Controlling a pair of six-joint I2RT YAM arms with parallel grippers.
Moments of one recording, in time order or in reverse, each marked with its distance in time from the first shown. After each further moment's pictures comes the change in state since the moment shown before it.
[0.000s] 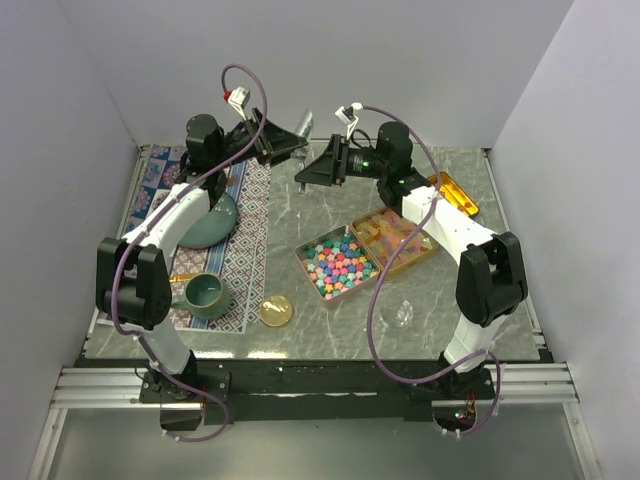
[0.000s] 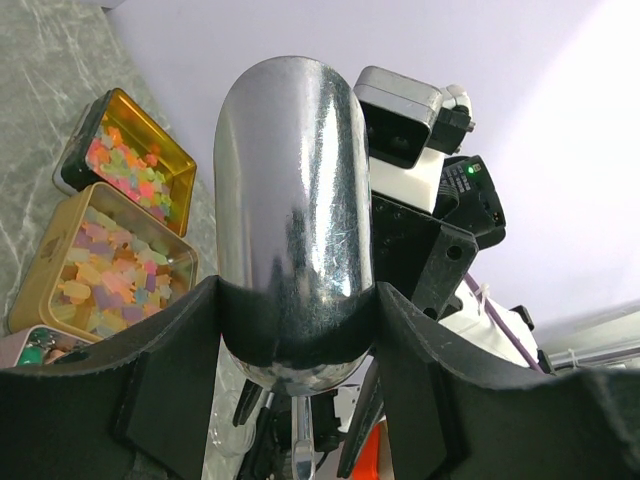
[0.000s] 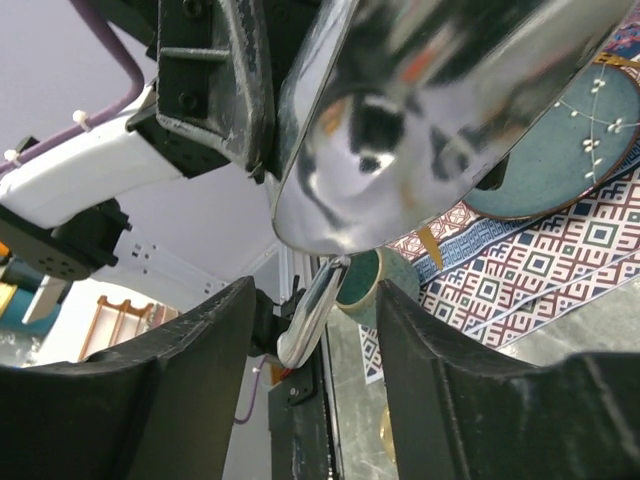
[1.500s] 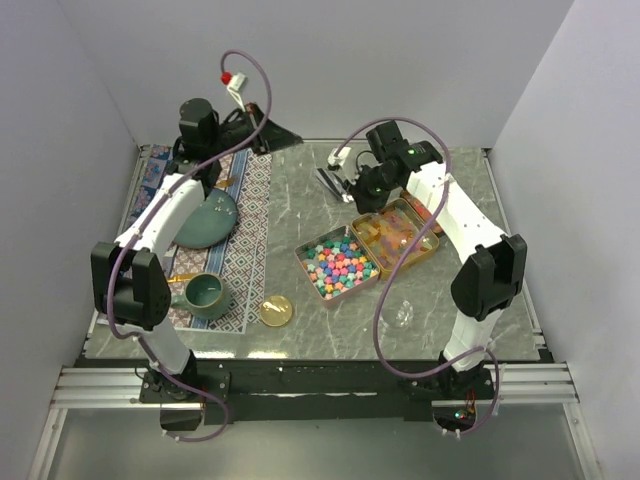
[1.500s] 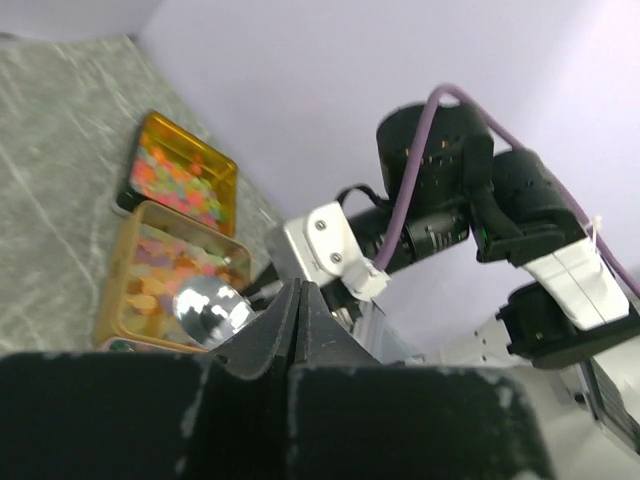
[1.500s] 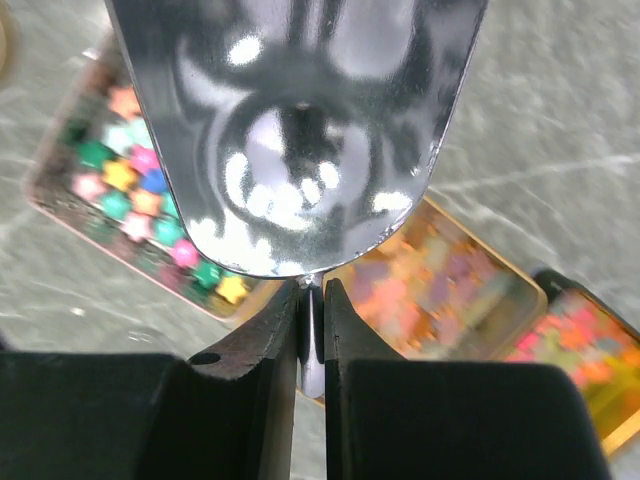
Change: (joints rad) left arm 0.013 -0.005 0.135 -0.194 0.051 0.294; right arm -0.007 0.051 0.375 -1.413 0.666 -1.481
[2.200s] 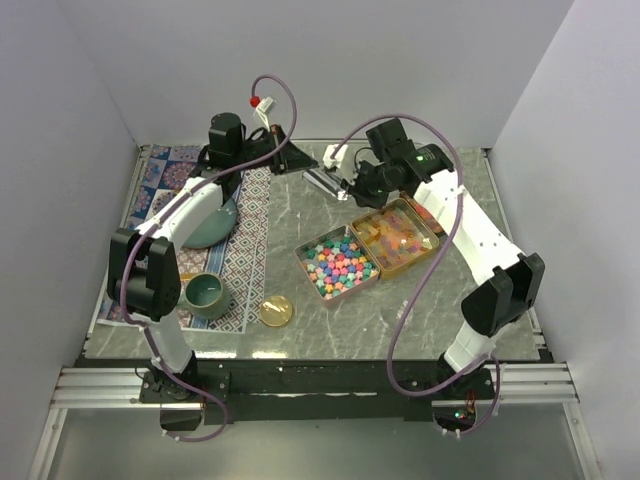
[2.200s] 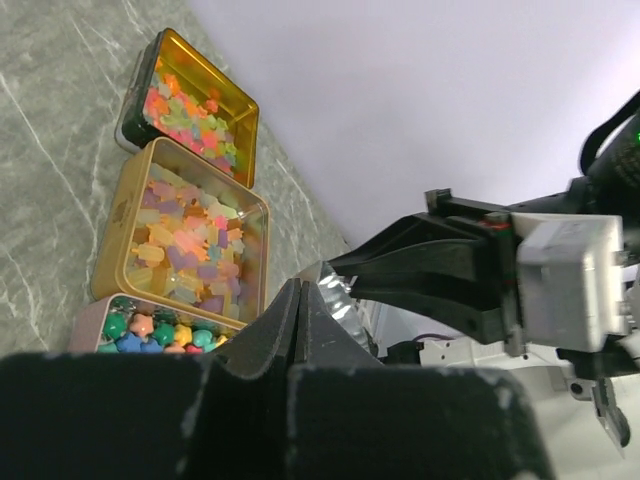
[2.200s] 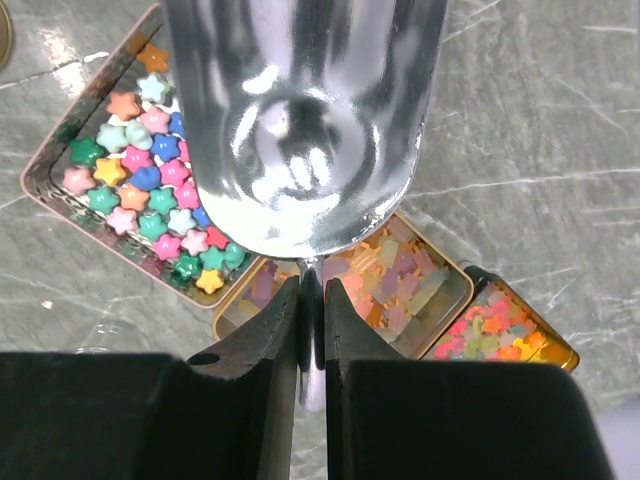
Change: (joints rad) left arm -0.078 0.086 -0.043 -0.075 -0.019 0.060; right arm 0.064 -0.112 -0.001 0.017 0.068 -0.055
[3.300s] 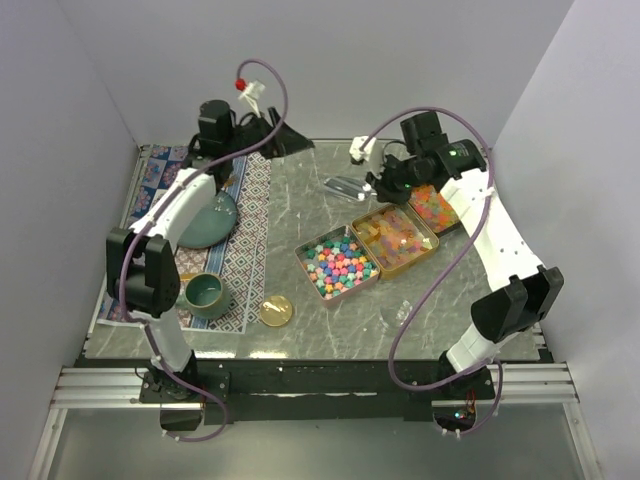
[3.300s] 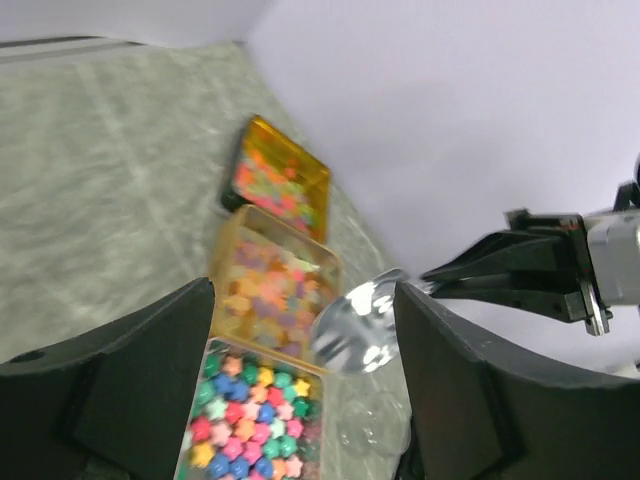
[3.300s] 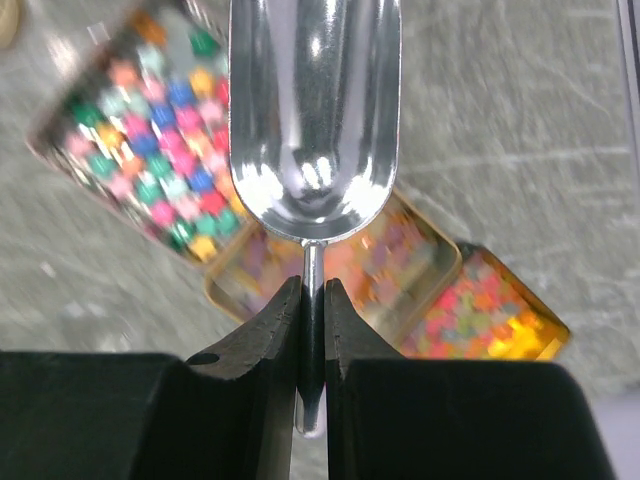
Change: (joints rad) left arm 0.048 0.021 0.107 -0.056 -0.090 0.143; right arm -0.134 -0.072 0.012 -0.083 -0.126 -0.090
